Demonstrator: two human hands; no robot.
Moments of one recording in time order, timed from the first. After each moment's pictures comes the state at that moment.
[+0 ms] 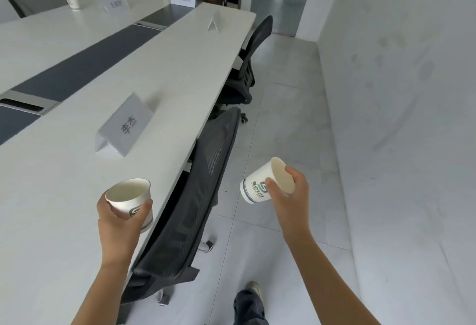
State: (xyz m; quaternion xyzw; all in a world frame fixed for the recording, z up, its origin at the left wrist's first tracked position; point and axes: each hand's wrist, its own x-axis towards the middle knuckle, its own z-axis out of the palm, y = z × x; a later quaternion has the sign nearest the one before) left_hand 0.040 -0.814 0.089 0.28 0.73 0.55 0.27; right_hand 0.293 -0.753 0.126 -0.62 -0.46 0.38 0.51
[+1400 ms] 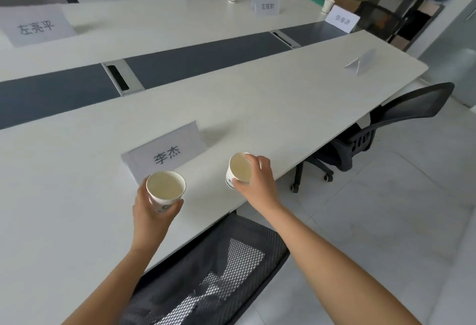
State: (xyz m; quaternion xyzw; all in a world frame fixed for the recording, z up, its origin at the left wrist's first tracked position) left_hand 0.030 -0.579 0.051 0.12 0.83 0.53 0.12; right_hand 0.121 -0.386 0.079 -0.35 -0.88 0.29 0.14
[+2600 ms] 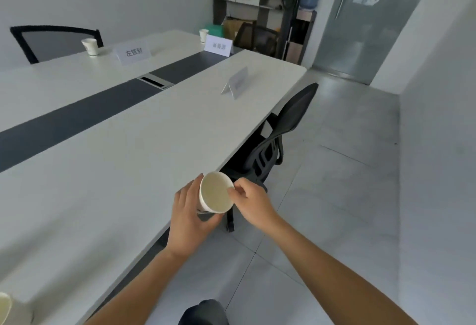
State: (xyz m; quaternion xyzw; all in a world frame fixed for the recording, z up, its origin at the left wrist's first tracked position) left_hand 0.208 -0.151 0.100 0.50 0.72 0.48 0.07; right_hand 0.323 -0.060 0.141 -0.41 -0.78 0.45 0.17
